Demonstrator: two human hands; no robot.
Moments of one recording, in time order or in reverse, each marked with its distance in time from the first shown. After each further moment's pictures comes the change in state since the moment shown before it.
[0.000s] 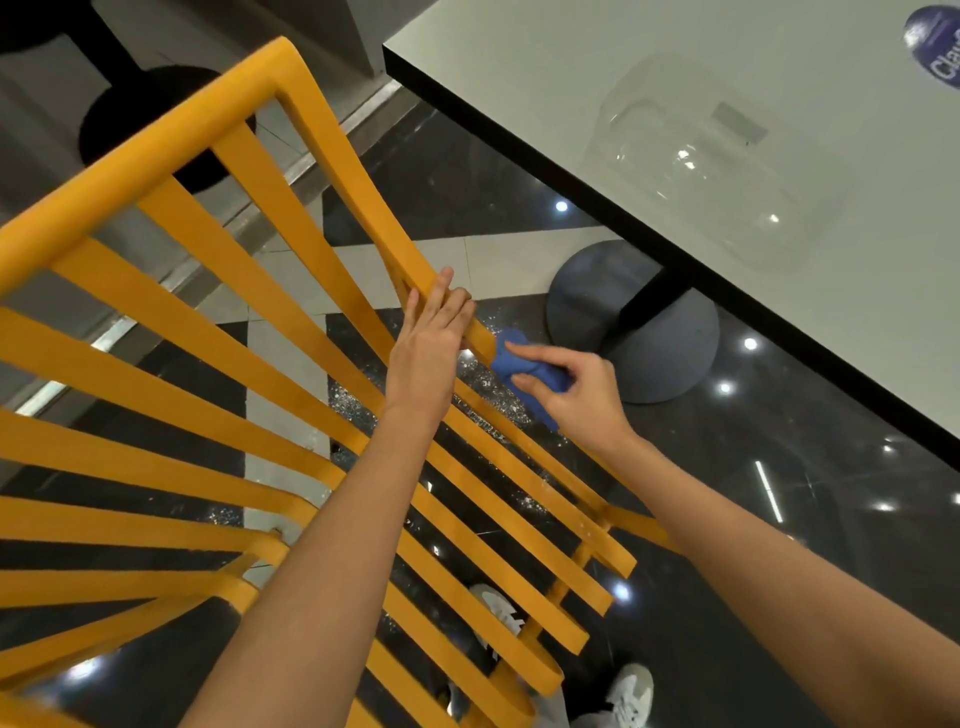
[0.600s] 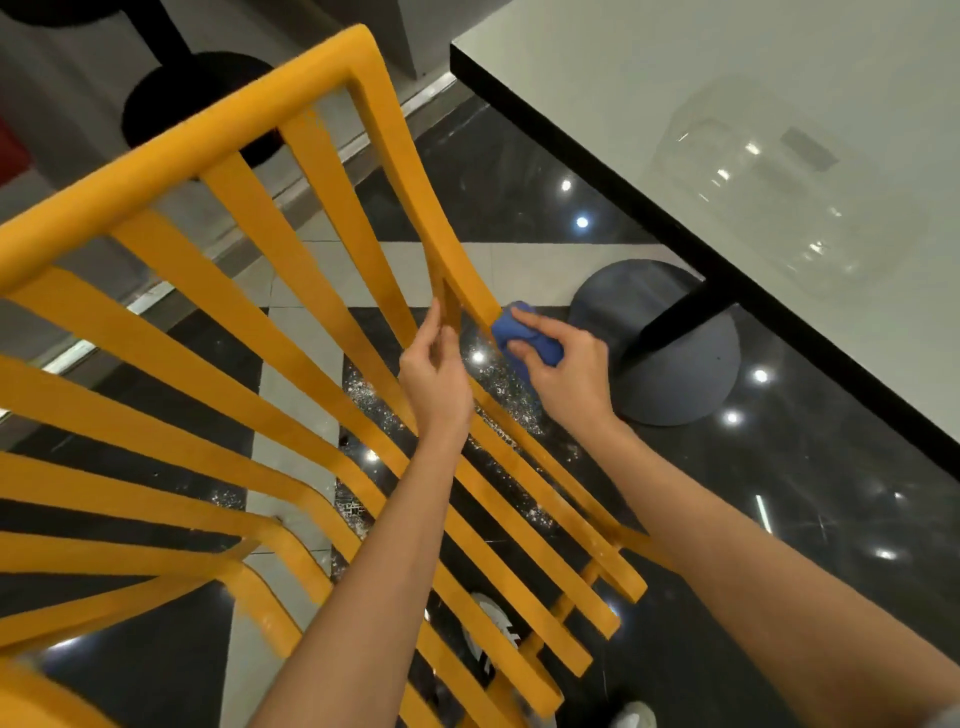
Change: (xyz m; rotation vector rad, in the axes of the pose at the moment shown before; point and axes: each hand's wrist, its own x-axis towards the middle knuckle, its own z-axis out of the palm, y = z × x) left_hand -0.021 0.024 -0.022 -1.103 0.412 -0.844; right_hand 0.036 -0.025 0.039 -0.099 0.108 -0.019
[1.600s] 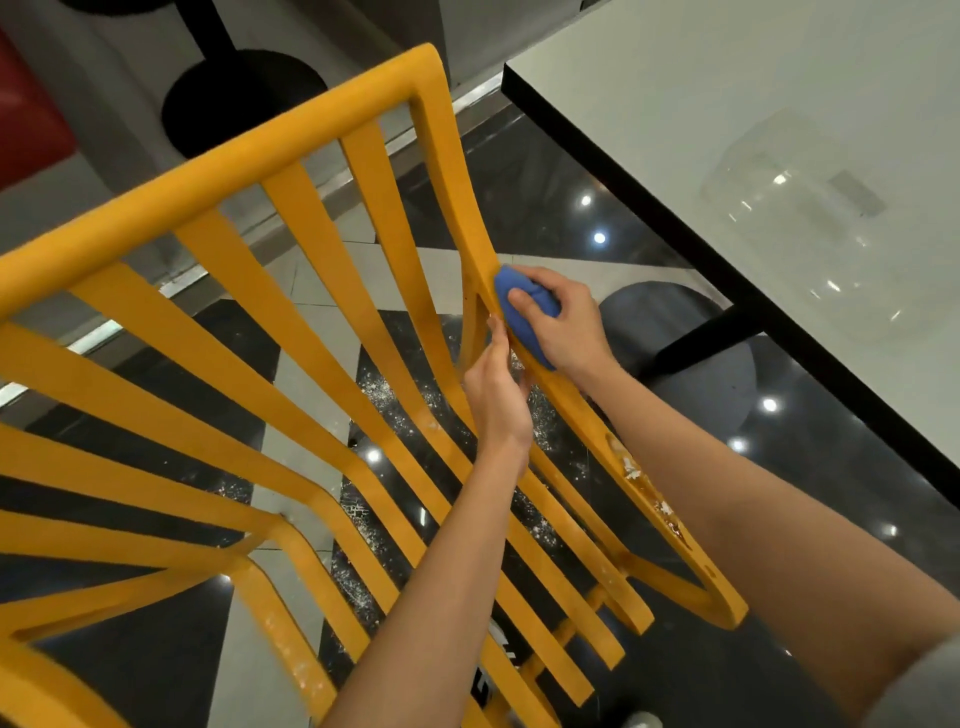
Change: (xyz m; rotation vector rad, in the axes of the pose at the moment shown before) left_hand -0.022 0.032 0.019 -0.496 -0.120 -0.351; right_hand 0.065 -0.033 0.016 0.120 -0.184 -0.078
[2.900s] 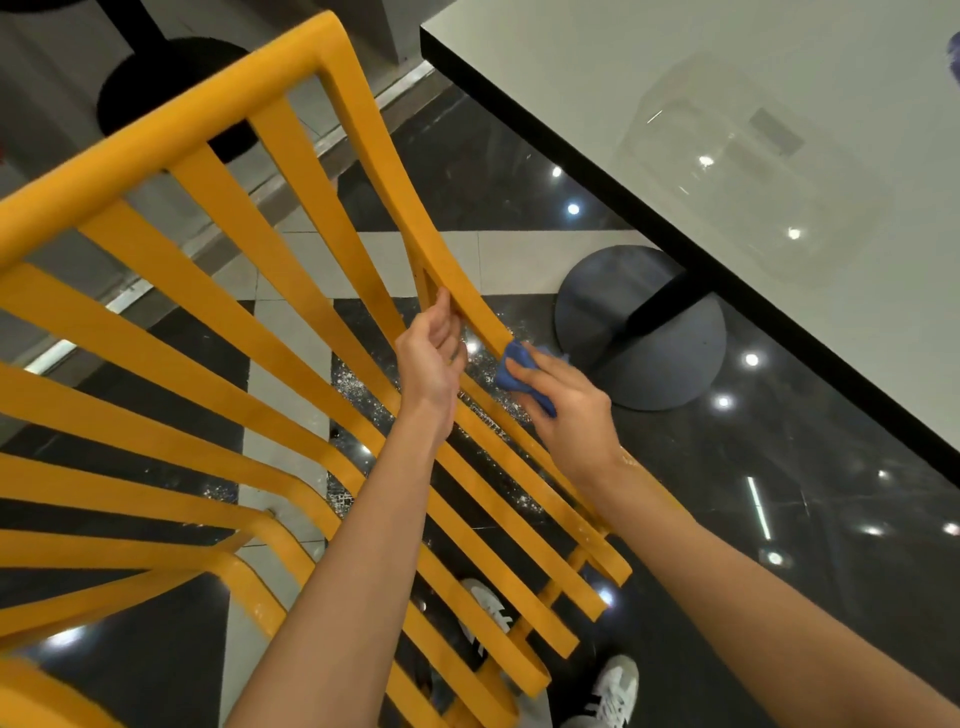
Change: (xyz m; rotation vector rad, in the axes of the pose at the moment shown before) left_hand 0.010 0.008 -0.019 0.074 -0.102 -0.097; right_hand -0.131 0.056 -0.018 -0.407 0.135 -0.199
